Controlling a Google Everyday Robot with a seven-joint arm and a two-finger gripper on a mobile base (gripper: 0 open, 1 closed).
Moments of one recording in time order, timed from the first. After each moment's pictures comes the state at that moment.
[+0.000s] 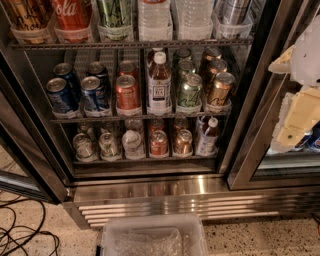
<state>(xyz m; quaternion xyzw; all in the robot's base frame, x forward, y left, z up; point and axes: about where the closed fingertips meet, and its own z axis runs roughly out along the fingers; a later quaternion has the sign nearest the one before) 0.438 -0.217 0.976 -0.60 0.78 -0.03 0.16</state>
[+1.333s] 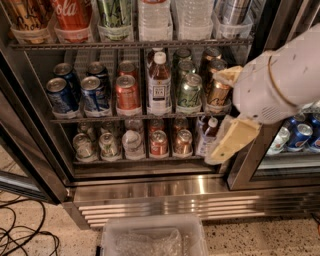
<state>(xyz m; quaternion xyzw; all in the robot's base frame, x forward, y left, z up) 0.449 -0.113 0.946 -0.63 0.70 0.02 0.32</state>
